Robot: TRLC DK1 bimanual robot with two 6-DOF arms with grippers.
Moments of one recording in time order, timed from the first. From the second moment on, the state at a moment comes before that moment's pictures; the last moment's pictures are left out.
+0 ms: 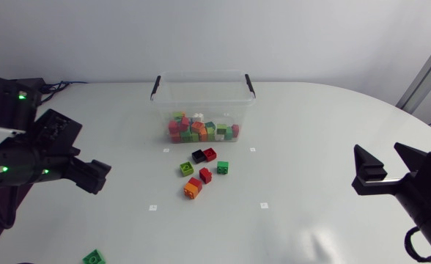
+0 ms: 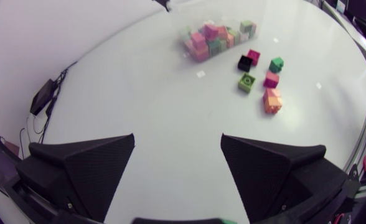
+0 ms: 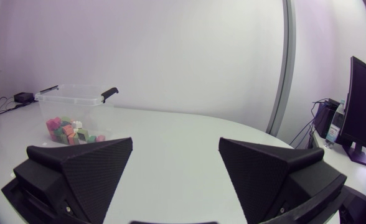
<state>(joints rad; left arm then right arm) -0.24 1.02 0.74 -0.61 -0.11 0.28 -0.02 0.42 0.18 0.10 0.01 -0.07</state>
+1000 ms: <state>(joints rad) -0.34 1.43 0.68 -0.99 -0.07 0.44 0.18 1.04 0.56 -0.22 -0.01 -0.10</state>
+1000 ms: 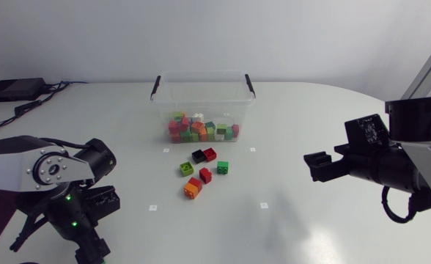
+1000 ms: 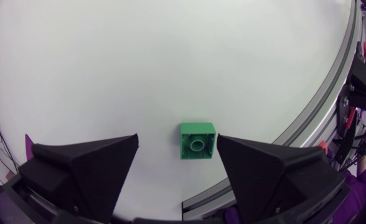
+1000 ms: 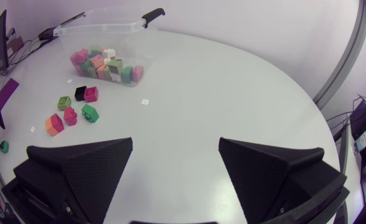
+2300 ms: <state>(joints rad) -0.40 1.48 0.73 -1.06 -0.07 0.39 0.33 1.32 0.74 -0.28 0.02 -0.26</state>
